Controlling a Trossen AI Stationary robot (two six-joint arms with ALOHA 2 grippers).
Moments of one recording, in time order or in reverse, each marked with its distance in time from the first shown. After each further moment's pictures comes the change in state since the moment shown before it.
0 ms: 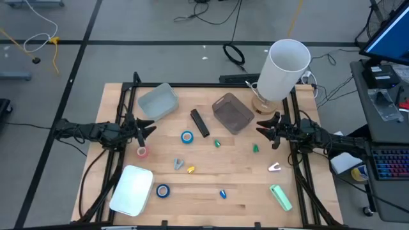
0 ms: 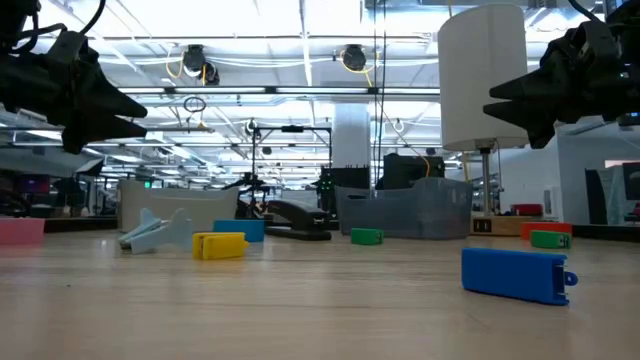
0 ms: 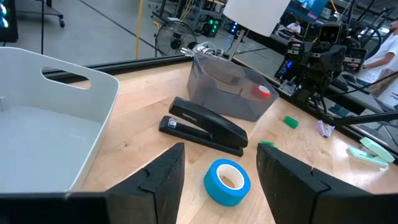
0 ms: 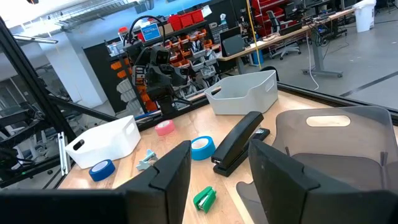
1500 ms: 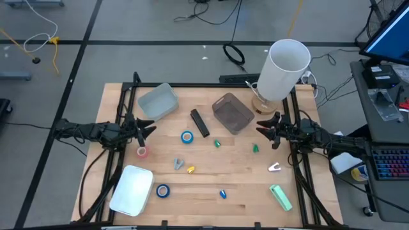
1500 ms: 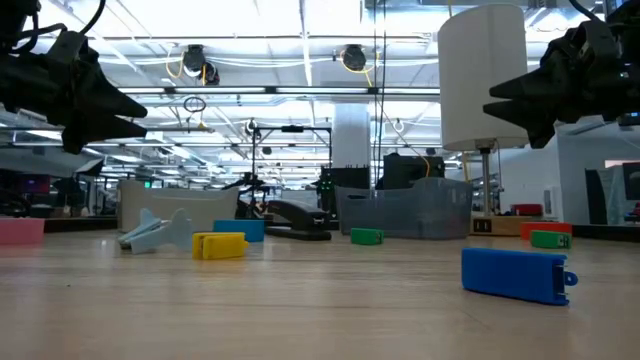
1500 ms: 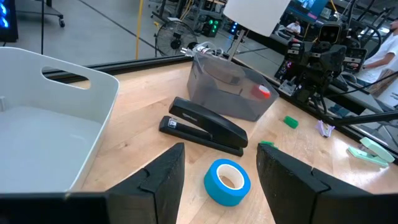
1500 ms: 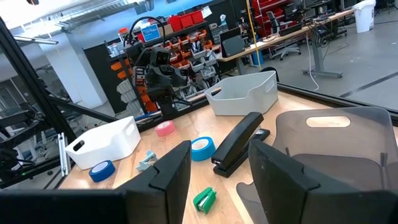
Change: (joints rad) left arm 0.000 0.000 0.000 0.000 0.000 0.000; right arm 0.000 0.000 -0.001 0.021 0.000 0.000
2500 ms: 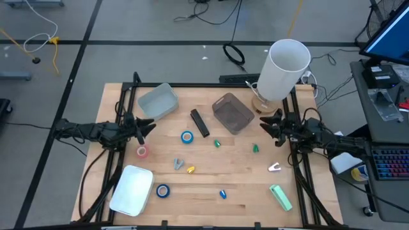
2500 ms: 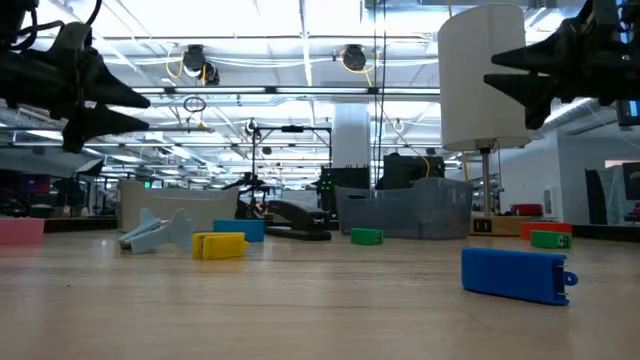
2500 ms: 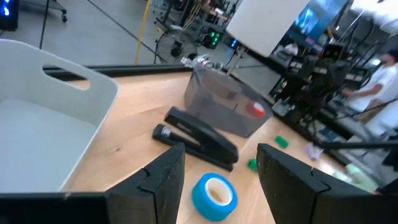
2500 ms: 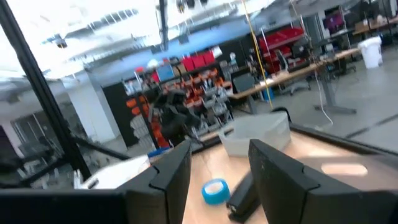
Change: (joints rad) left arm 0.000 0.000 0.000 0.066 -0.027 -0.078; right arm 0.000 0.000 -0.001 0.219 0.005 0.026
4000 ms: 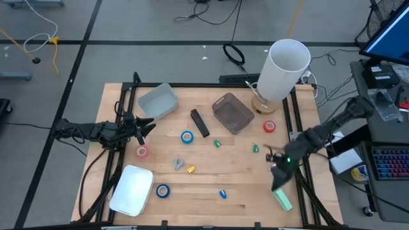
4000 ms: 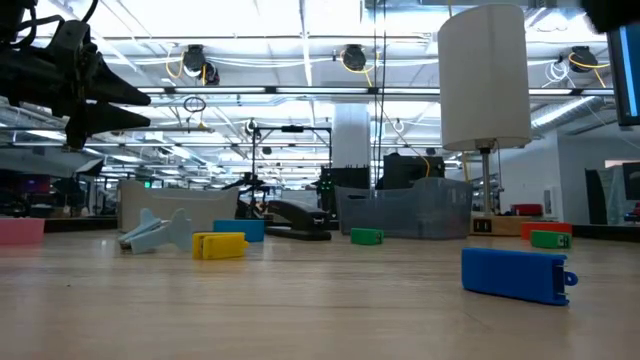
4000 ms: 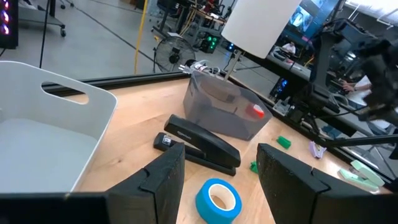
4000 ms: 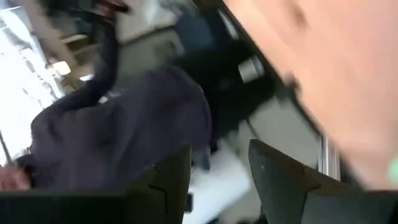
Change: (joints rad) left arm 0.000 0.000 0.000 0.014 -0.003 0.078; right arm 0.726 0.800 0.542 -0.435 -0.530 1.426
